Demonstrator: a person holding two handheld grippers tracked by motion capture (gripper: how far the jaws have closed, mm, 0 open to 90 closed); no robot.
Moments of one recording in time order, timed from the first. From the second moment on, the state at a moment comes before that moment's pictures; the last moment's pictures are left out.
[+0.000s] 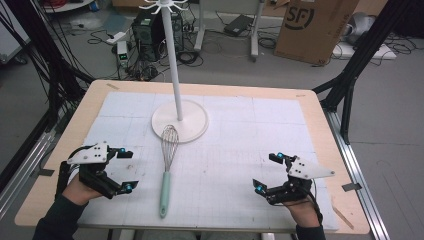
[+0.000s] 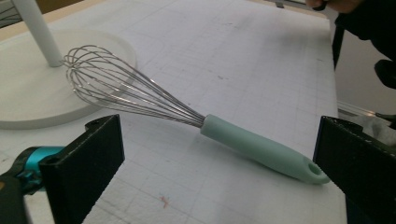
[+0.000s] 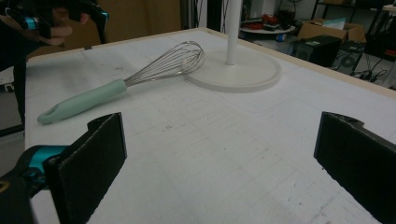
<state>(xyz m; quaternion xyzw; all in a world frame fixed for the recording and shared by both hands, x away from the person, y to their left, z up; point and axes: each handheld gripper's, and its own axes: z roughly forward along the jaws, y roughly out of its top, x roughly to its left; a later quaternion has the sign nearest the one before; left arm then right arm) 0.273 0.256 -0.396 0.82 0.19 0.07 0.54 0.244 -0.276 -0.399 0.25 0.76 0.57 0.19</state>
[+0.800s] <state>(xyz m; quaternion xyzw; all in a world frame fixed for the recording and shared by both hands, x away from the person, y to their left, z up) 0.268 0.233 -0.397 0.88 0.16 0.07 0.43 0.241 -0.283 -0.402 0.25 0.76 0.57 0.18</state>
